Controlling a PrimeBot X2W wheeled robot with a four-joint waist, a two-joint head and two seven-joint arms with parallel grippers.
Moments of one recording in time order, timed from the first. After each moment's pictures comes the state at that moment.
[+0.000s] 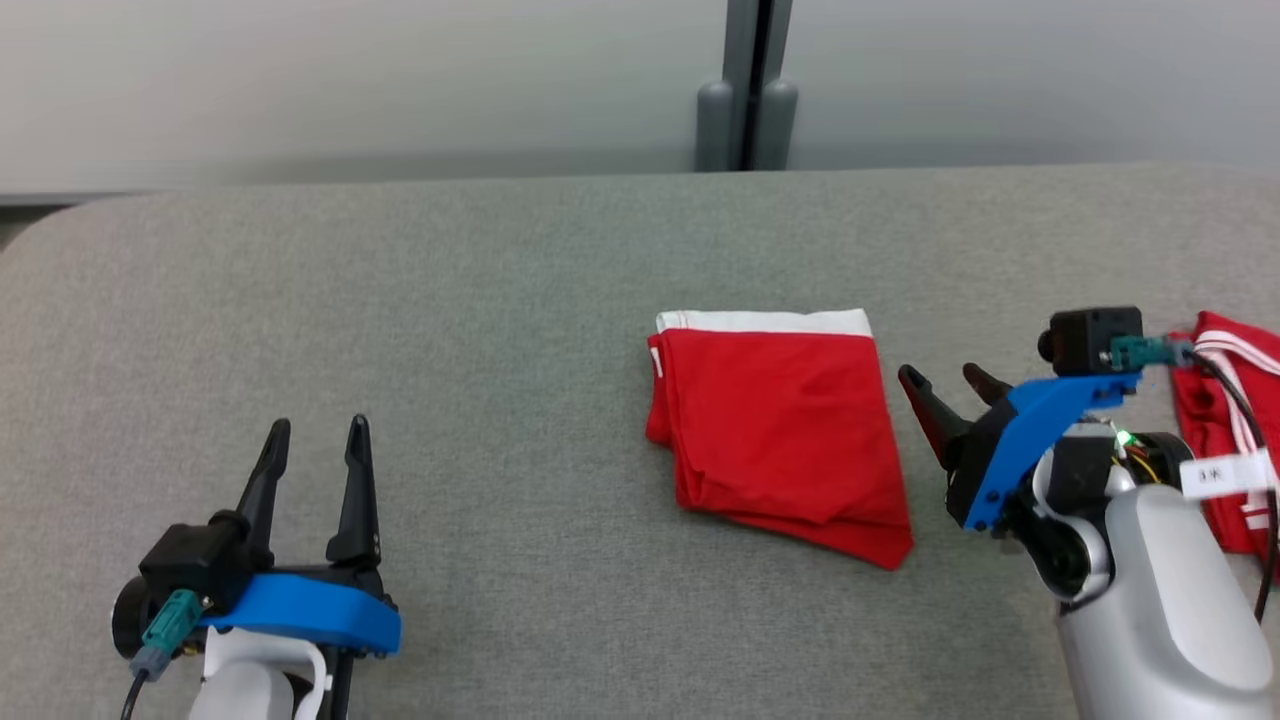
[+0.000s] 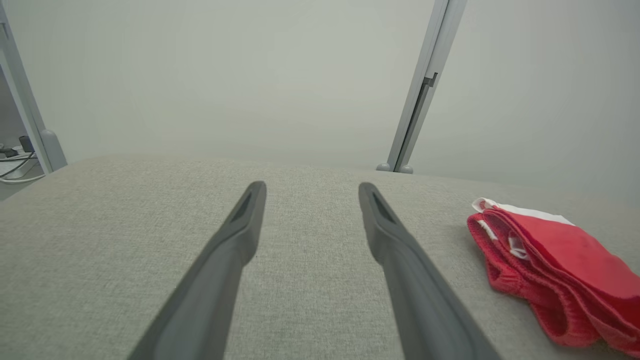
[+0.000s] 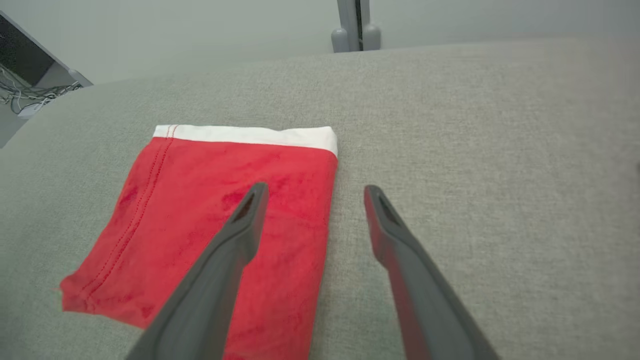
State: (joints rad) left arm -0.16 0.14 -0.08 0.34 -0.30 -0.13 -0.26; right arm -0.42 -0.07 -0.01 0.36 0.28 0.13 0.42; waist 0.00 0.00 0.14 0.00
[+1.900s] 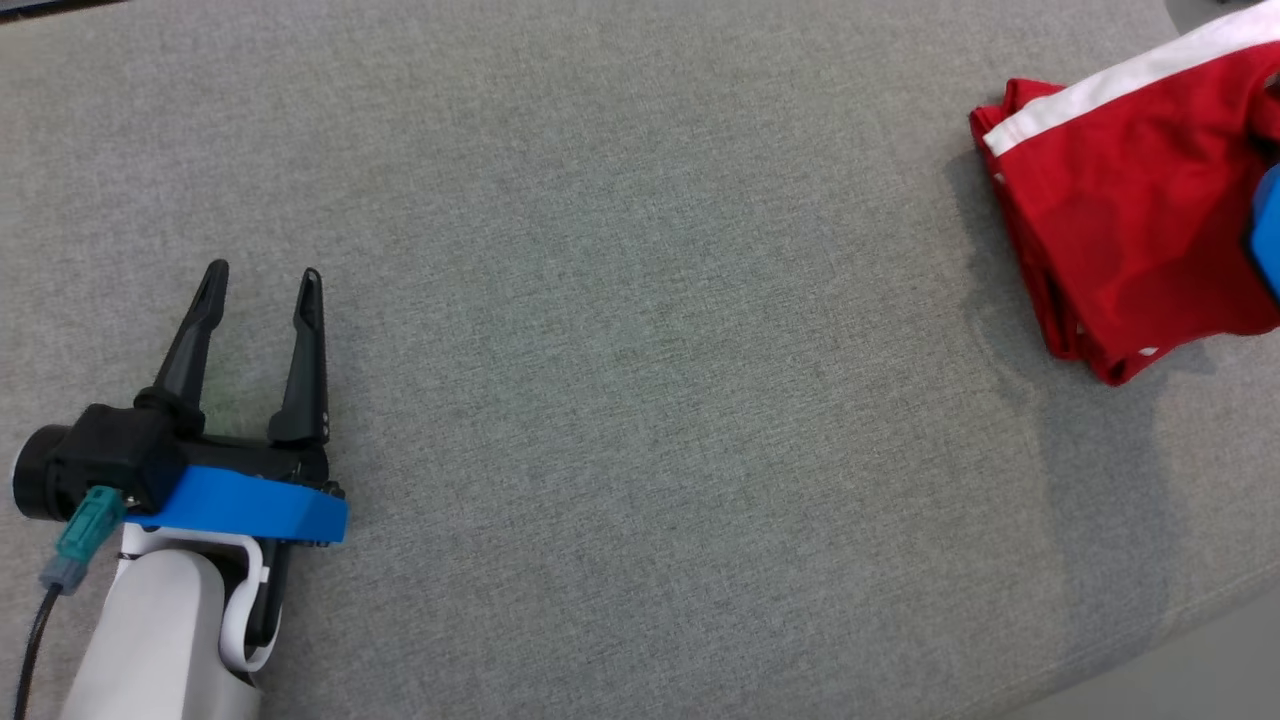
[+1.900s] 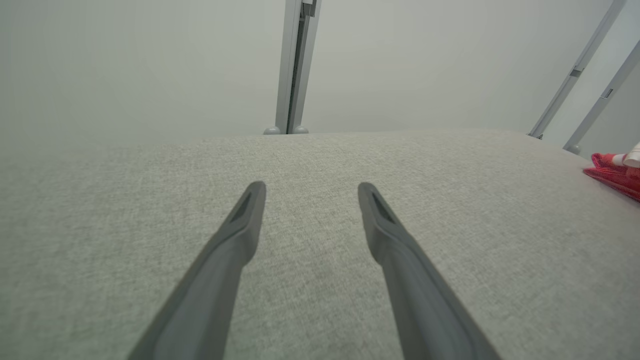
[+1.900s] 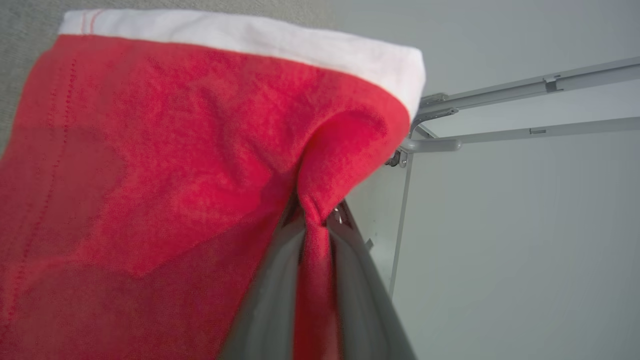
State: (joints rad) left arm -0.31 0.24 -0.11 0.22 -0.26 -0.13 -0.25; right arm -0.86 -0.76 0.49 0.40 0.26 0.13 0.56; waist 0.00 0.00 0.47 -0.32
